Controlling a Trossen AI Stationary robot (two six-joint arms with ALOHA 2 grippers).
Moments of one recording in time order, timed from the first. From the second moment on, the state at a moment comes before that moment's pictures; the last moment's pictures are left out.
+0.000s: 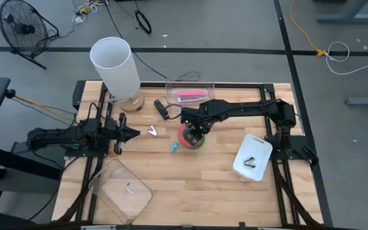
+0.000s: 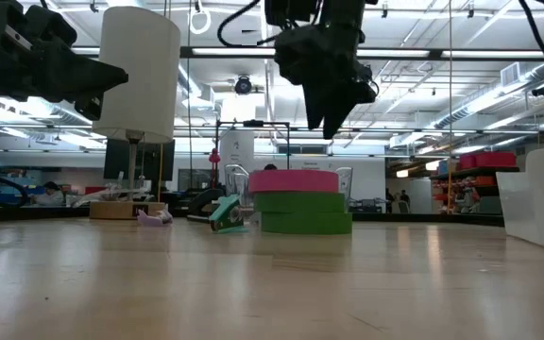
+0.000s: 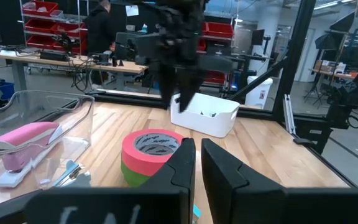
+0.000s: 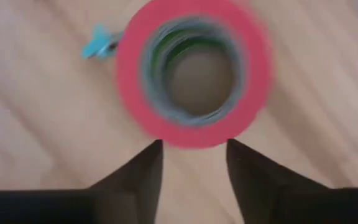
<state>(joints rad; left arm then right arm) 0.04 0.01 0.01 0.05 -0.01 -0.12 -0.07 1.93 1.72 -1.15 -0.01 0.63</state>
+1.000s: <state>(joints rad) 0.04 0.01 0.01 0.05 -0.01 -0.12 -0.13 1.92 1.59 -0.99 0.14 0.51</state>
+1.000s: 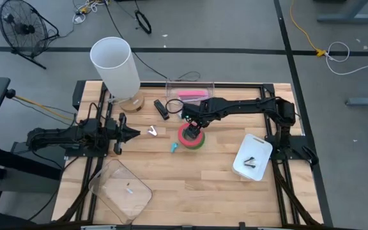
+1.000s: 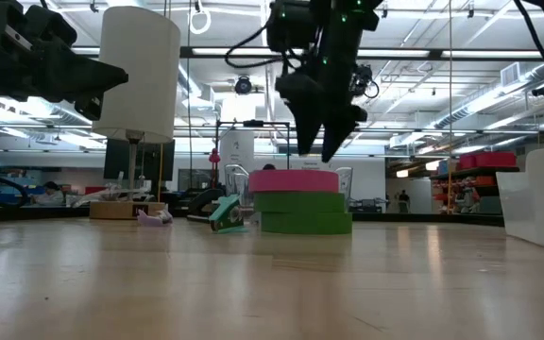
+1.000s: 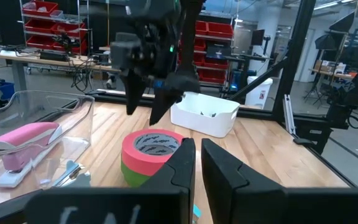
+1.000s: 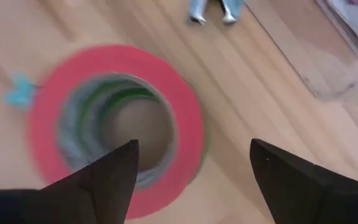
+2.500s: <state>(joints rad) 0.04 0.01 0.01 0.05 -0.01 -0.12 -0.14 1.92 1.40 -0.72 0.12 0.38</state>
